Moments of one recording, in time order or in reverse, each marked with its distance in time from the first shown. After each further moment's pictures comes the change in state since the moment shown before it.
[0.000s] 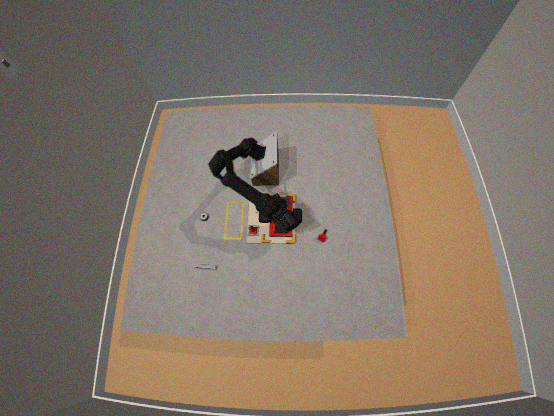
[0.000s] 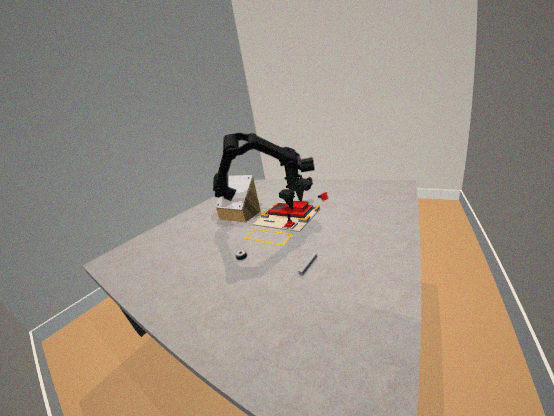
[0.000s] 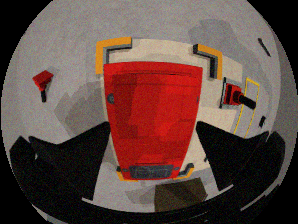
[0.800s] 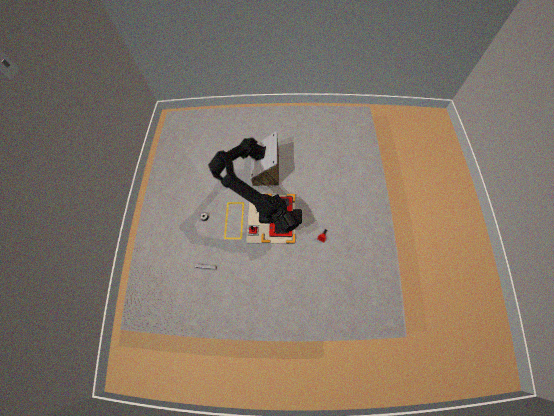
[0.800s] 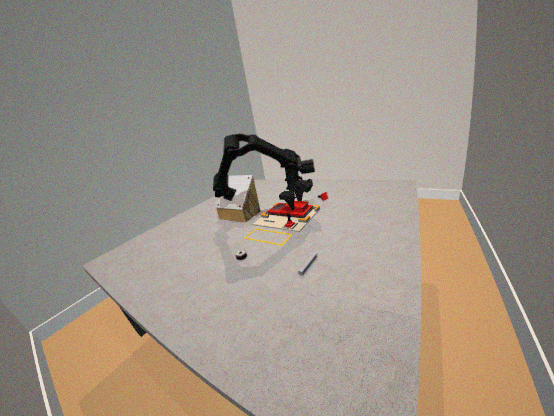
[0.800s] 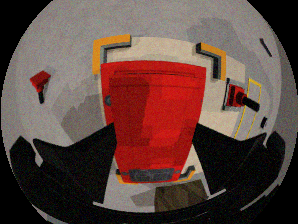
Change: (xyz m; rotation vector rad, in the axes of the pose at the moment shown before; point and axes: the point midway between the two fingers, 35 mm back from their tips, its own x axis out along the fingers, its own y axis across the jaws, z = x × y) arm 0.008 0.000 0.000 0.000 0.000 -0.001
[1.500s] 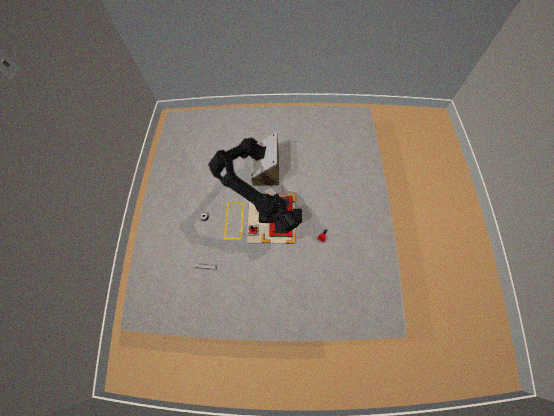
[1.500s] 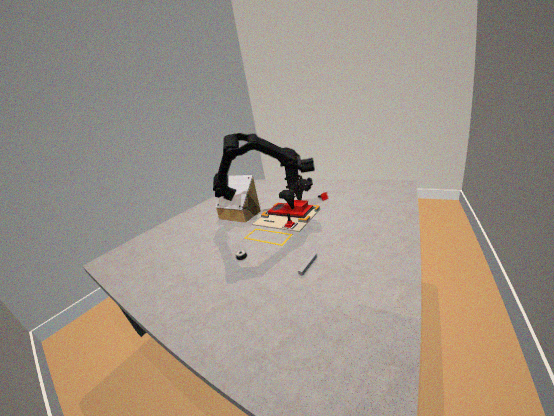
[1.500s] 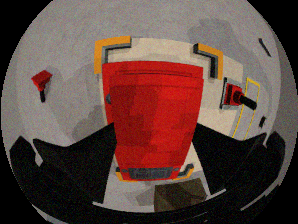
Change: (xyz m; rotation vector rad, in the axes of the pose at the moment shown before) arm -0.006 -0.001 0.000 -0.002 0.002 -0.002
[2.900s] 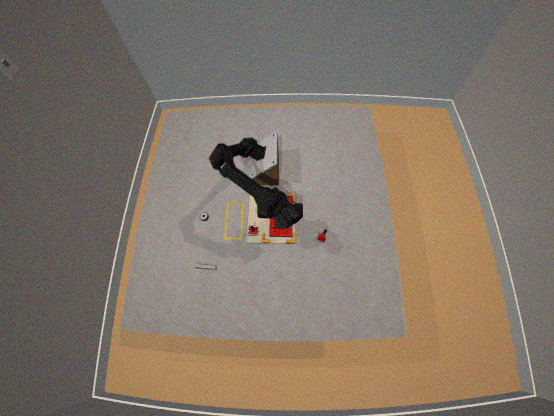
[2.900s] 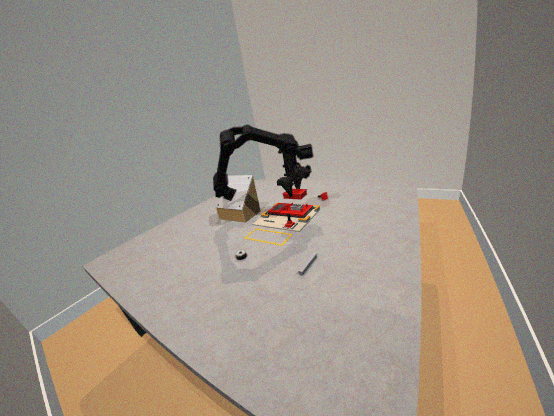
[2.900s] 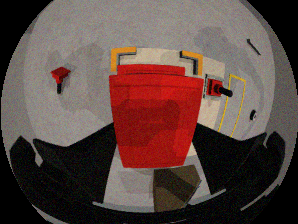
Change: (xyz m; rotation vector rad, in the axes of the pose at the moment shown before) arm -0.058 0.002 -0.001 -0.005 0.000 0.002
